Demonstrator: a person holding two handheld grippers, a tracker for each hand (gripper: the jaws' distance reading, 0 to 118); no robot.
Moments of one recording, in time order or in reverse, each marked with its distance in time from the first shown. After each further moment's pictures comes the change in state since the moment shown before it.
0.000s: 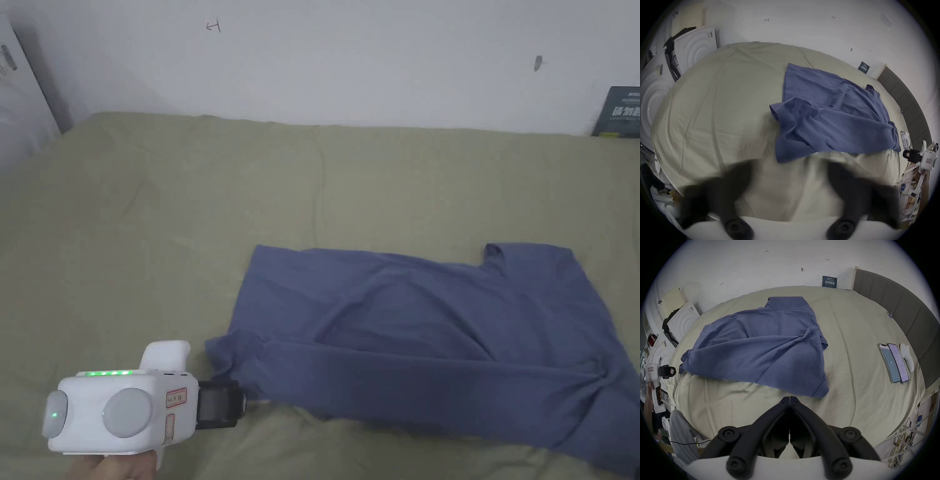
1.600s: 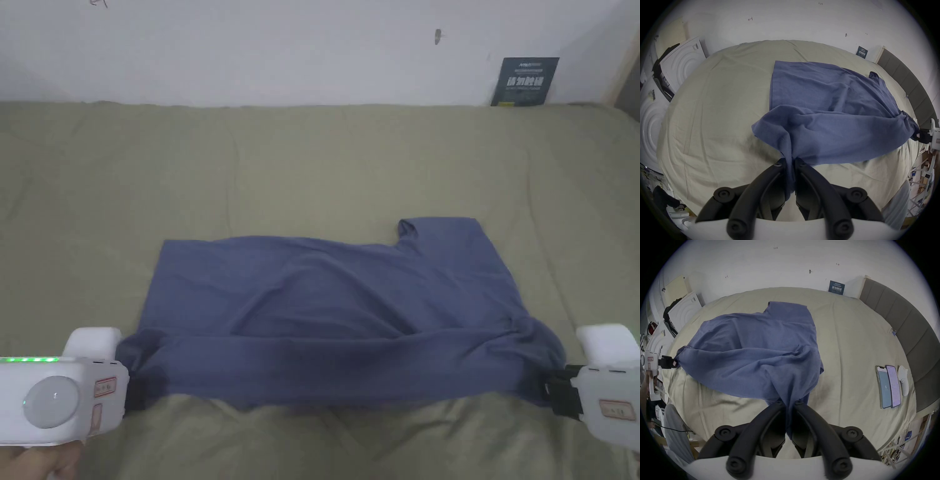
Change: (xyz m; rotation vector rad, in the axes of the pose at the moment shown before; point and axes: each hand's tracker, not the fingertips) left arm 0.038 0.021 0.008 -0.018 0.083 -0.178; right arm 0.012 0.037 0.002 0.003 -0.048 0.135
